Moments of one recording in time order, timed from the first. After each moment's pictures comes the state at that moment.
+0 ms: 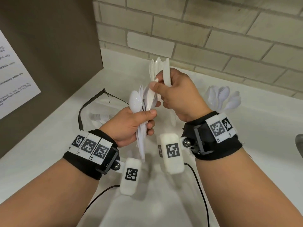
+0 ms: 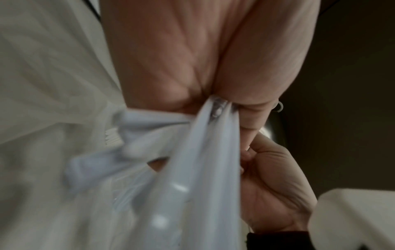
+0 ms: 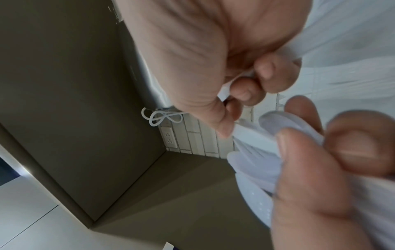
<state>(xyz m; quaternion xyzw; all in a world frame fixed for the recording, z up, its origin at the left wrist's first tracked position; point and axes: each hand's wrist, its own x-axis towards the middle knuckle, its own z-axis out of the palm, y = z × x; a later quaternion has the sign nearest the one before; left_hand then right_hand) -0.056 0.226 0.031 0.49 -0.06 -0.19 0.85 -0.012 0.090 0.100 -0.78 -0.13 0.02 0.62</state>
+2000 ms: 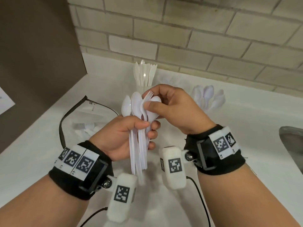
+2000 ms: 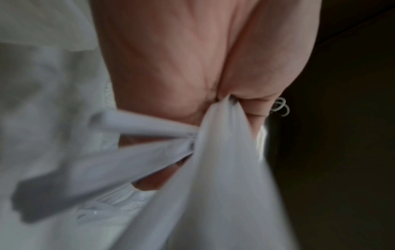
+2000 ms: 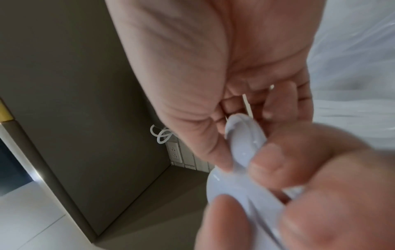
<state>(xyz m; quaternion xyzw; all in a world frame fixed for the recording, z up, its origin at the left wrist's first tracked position) -0.060 0.208 0.045 0.36 -0.13 -0.34 0.86 -0.026 0.050 0.091 -0.79 -0.19 0.07 0.58</state>
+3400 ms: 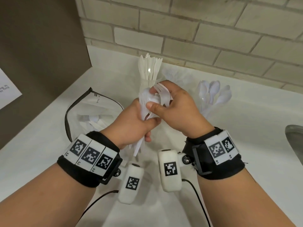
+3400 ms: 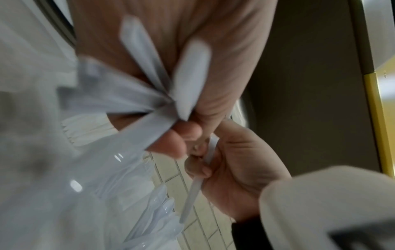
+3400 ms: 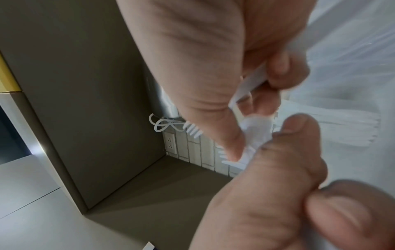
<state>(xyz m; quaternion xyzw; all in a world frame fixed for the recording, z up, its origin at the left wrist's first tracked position) -0.055 0.194 0.040 0.77 -0.07 -0.05 0.63 -0.030 0.056 0.071 -0.85 -0.17 -0.04 0.49</state>
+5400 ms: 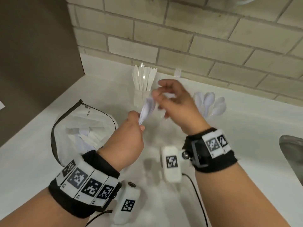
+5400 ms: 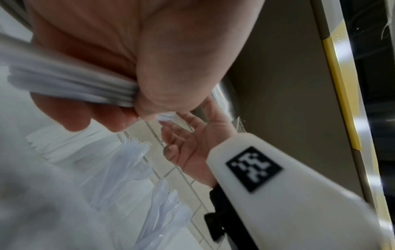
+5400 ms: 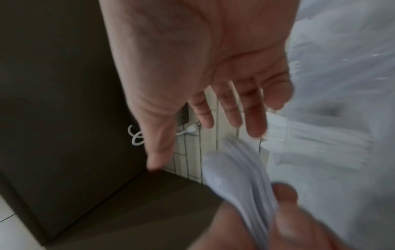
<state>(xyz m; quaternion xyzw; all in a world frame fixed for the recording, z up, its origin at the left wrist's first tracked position) -0.048 0.187 0.032 0.92 -0.04 0.01 0.39 0.017 0.037 0.071 -0.82 -0.10 -0.03 0.57</state>
